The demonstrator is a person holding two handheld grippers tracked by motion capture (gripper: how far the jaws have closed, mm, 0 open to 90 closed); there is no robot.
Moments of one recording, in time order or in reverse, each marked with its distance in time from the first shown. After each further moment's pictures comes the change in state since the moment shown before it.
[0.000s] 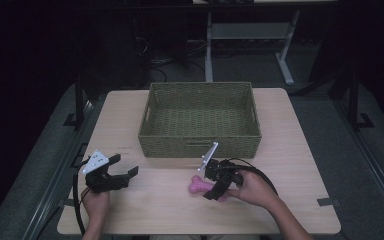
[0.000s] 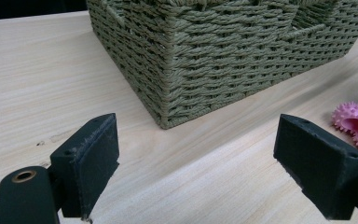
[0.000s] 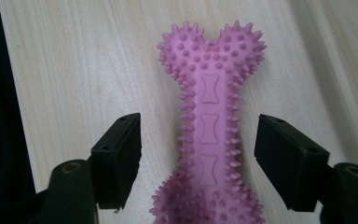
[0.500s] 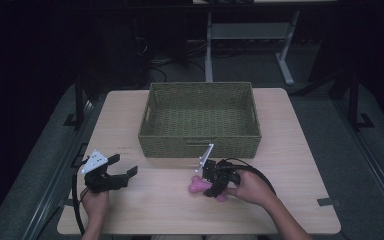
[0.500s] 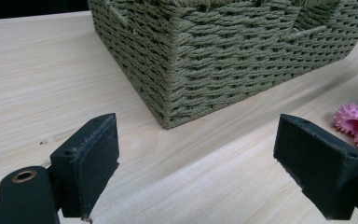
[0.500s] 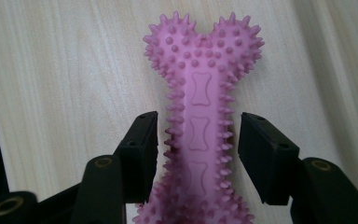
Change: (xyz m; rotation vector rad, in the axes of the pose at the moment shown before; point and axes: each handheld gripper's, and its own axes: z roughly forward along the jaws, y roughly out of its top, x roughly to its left) left arm 0.001 0.000 -0.001 -0.005 0.000 -0.010; right arm -0.003 0.004 0.008 0.044 -0.028 -0.028
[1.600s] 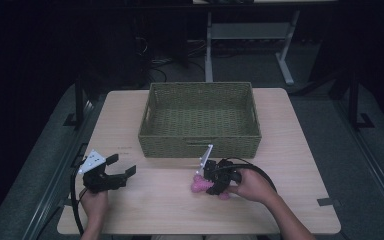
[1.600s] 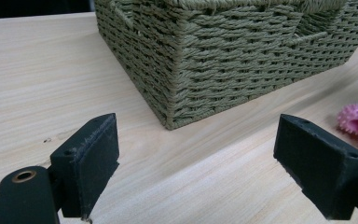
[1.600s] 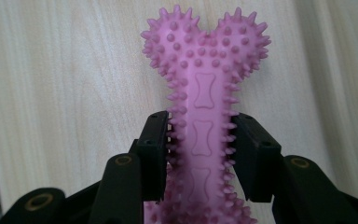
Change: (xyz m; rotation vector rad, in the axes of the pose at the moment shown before) left arm 0.004 -0.001 -0.002 -0.010 0.002 -0.018; right arm -0.004 -0.002 -0.003 0.022 -0.005 -0.054
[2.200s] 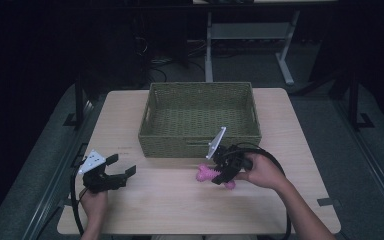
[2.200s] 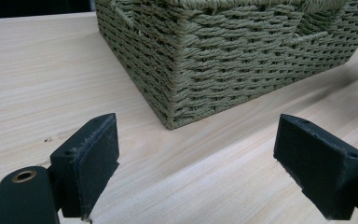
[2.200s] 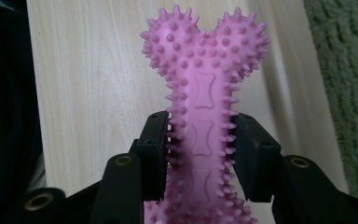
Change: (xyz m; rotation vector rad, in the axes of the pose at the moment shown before) left arm 0.000 0.000 0.000 0.000 0.004 0.001; right arm -0.022 -0.006 -0.047 -0.069 0.063 -0.009
